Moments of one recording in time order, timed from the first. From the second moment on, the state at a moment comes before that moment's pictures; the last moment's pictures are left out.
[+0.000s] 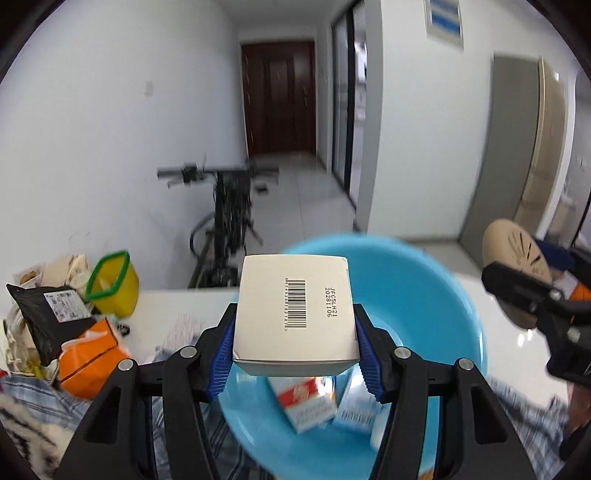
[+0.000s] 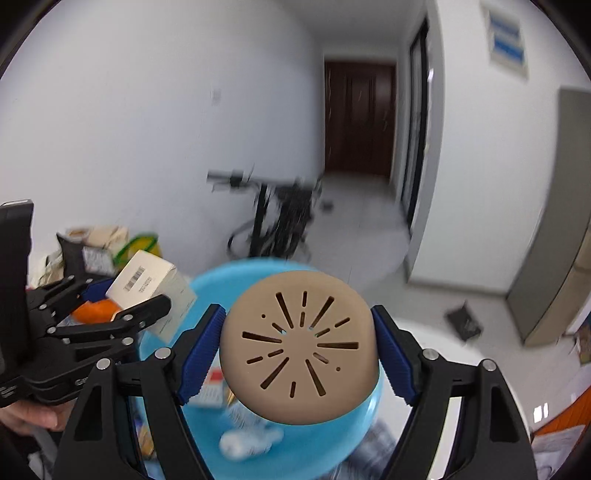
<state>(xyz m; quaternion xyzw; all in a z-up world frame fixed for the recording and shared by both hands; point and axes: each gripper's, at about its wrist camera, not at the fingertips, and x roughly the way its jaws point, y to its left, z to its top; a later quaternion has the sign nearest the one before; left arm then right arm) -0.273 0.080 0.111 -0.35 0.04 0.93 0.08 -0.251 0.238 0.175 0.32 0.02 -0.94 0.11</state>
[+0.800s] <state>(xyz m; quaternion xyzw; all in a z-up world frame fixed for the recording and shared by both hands) -0.340 0.086 0.016 -0.48 0.00 0.87 0.12 -0.310 0.245 0.069 0.47 -0.01 -0.88 0.10</state>
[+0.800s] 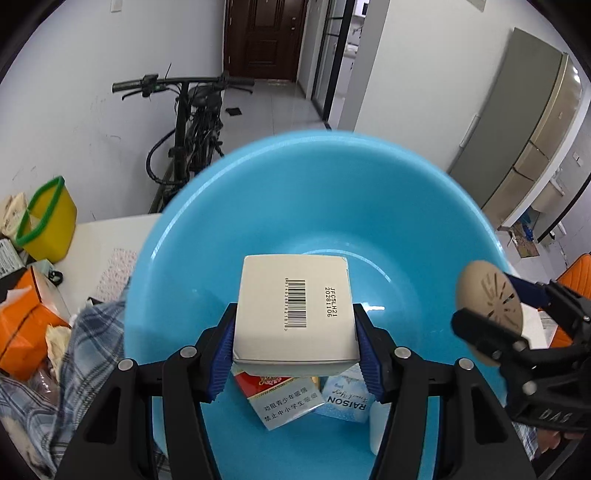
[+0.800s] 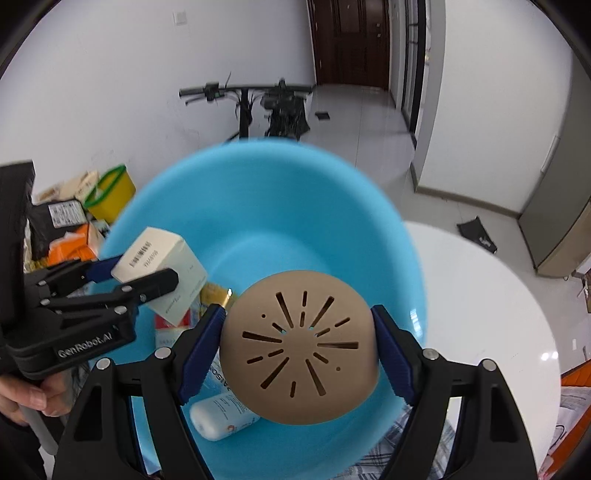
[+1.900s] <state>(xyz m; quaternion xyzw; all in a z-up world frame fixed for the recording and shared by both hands) -0.322 0.055 0.026 -0.45 0.01 0.89 0.11 -0.310 0.226 0.055 0.47 0.01 -0.87 0.13</state>
